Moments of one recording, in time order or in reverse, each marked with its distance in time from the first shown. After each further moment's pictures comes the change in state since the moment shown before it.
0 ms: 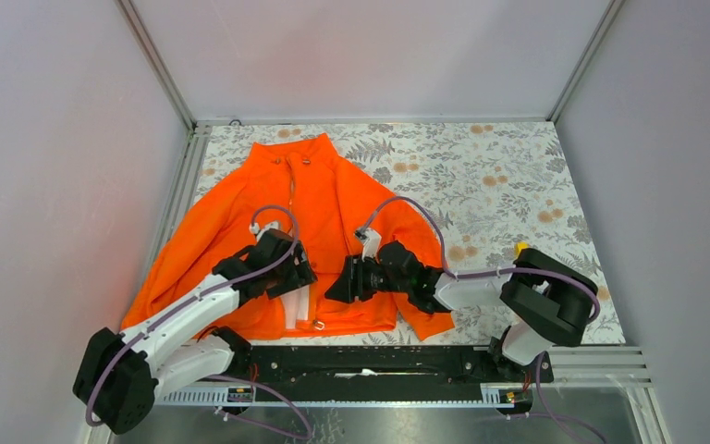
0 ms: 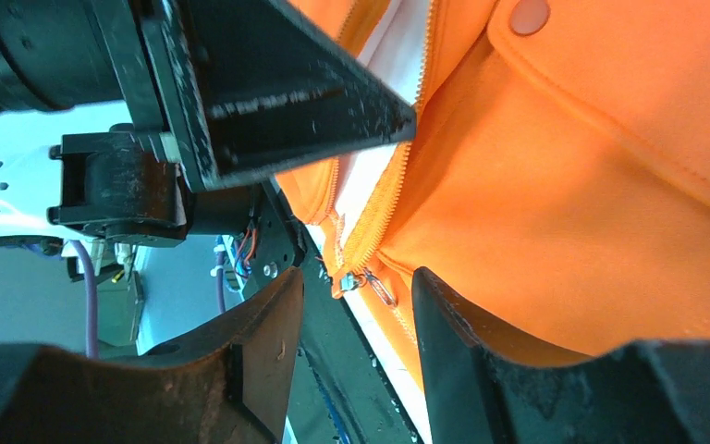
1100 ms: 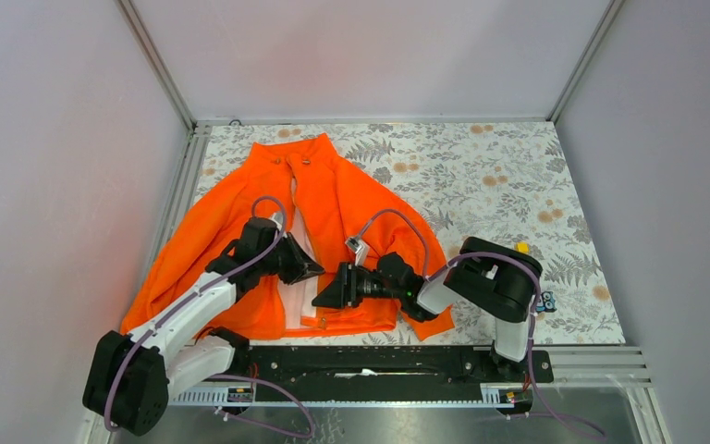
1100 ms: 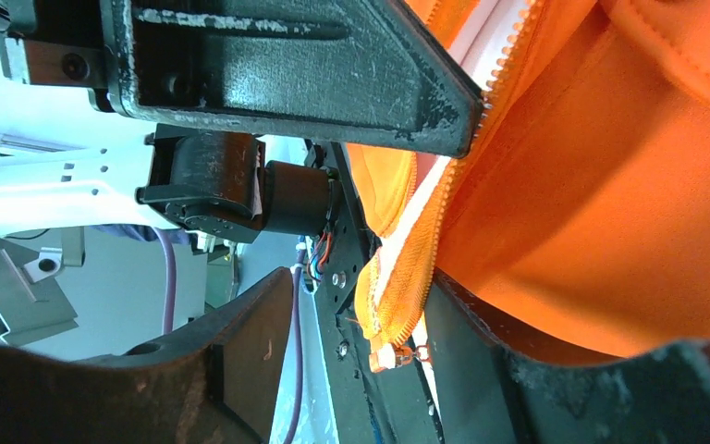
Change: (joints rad) left arm 0.154 0.028 -0.045 0.252 0.443 -0.086; right arm 0.019 0.287 -0.034 0.538 -0.122 0.201
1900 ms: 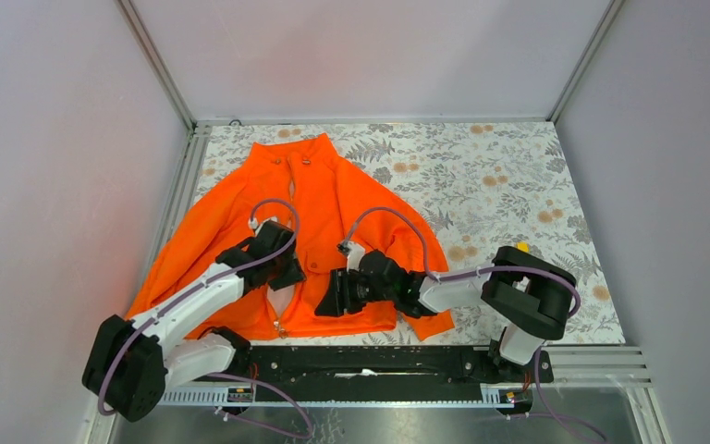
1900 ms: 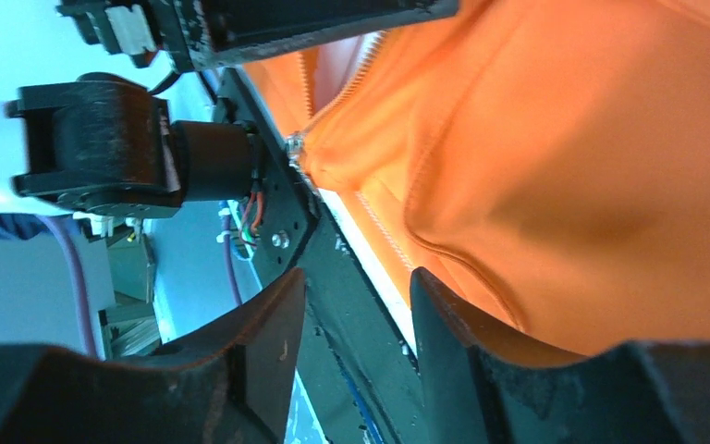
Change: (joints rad) left arm -0.116 0.091 0.094 -0.285 -0.462 0.117; right arm 0.066 -0.199 0.114 -0.640 0.116 -0.140
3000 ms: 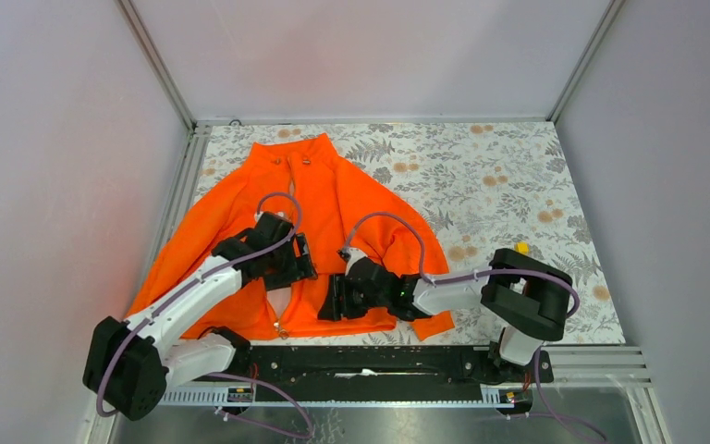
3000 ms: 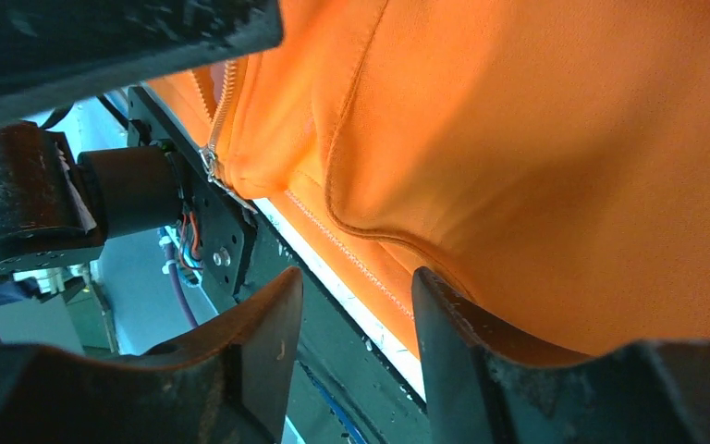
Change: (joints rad) left arm 0.028 -0.016 0.122 -0.133 0.146 0.105; right arm 0.067 0.009 0.066 -0.202 0.168 0.053
